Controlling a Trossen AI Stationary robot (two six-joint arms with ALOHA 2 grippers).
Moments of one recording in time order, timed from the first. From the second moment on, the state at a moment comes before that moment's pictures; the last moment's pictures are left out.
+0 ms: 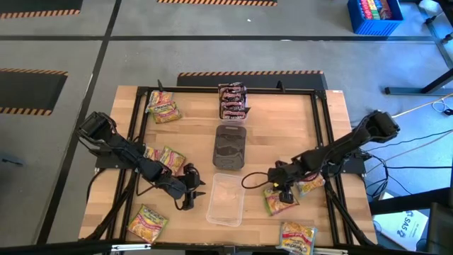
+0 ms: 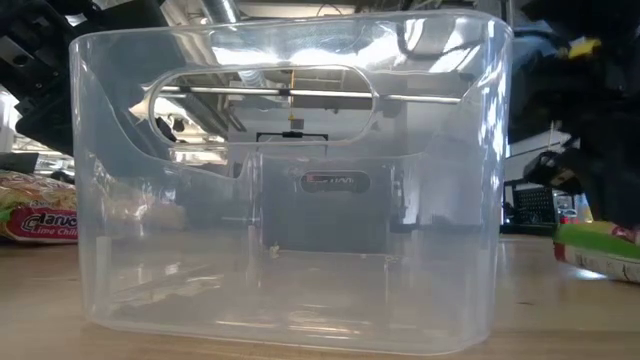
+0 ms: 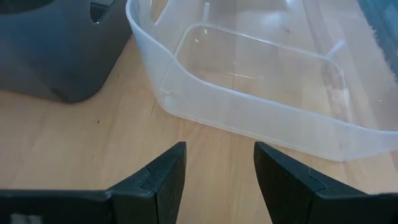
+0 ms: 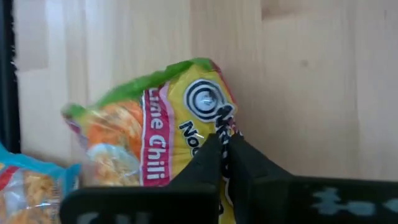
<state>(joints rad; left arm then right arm) -0.57 1.57 0.58 0.29 -0.43 -0.57 0.41 1.41 0.63 -0.27 -0.16 0.52</state>
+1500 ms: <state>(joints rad) -0.57 1.57 0.58 0.36 -0.45 -0.54 0.38 1.33 0.86 -0.92 0.14 0.83</state>
